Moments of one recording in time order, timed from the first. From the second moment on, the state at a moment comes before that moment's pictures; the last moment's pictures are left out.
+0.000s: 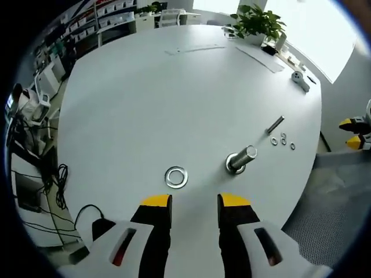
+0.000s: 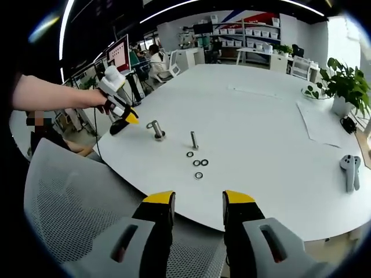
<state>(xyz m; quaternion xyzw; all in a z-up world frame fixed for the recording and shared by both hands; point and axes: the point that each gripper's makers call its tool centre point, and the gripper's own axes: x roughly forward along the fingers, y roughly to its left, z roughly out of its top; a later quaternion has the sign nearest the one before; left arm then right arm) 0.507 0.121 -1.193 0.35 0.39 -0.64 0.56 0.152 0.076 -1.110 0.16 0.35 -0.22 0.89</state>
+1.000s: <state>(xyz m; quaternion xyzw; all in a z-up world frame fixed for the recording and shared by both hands) 0.532 0.093 -1.241 0.41 0.37 -0.62 0.55 0.152 0.074 -1.109 0.17 0.35 -0.23 0.89</state>
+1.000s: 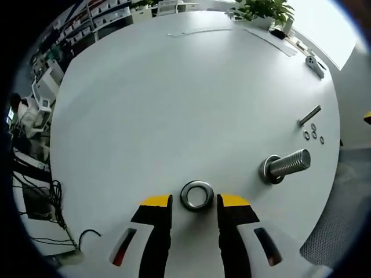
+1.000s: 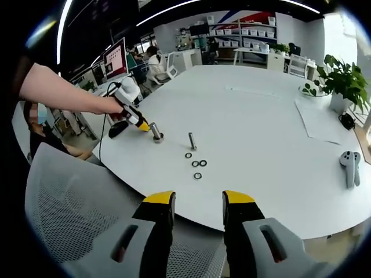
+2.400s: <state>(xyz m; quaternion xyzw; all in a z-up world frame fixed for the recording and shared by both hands) 0.474 0.143 -1.241 0.51 0.37 -0.66 0.41 0.150 0.072 -1.108 0.17 0.35 -0.24 0.89</state>
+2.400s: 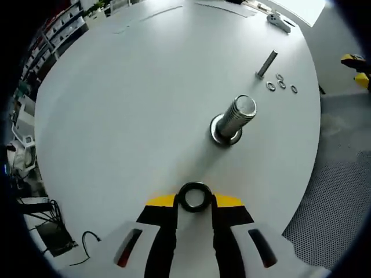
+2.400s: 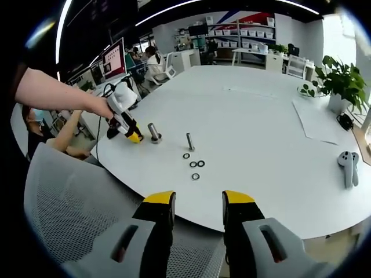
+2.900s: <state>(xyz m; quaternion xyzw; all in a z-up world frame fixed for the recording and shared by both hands) 0.475 0.138 -1.247 0.53 0.34 -0.66 0.41 0.150 0.070 -1.109 0.17 0.34 -0.24 0.89</state>
